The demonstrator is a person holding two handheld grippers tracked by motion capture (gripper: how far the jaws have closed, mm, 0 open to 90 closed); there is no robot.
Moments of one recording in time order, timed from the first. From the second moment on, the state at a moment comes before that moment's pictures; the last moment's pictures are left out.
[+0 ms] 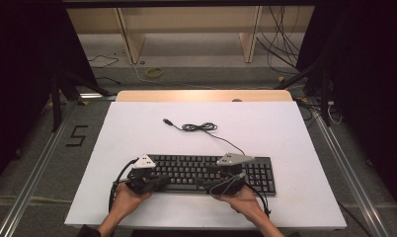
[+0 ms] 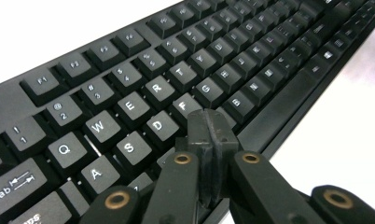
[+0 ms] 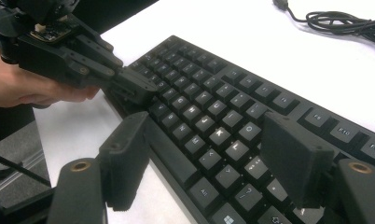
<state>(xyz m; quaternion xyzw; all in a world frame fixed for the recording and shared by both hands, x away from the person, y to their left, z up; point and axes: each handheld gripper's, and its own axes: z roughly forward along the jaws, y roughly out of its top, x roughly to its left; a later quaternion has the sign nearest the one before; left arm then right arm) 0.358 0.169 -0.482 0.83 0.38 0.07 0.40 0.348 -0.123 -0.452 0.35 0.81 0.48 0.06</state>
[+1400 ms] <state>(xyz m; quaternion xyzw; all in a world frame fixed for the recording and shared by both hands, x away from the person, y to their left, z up) 0.374 0.197 -0.460 0.77 0.44 0.09 0.45 0.348 -0.121 -0.454 0.34 0.81 0.48 0.06</state>
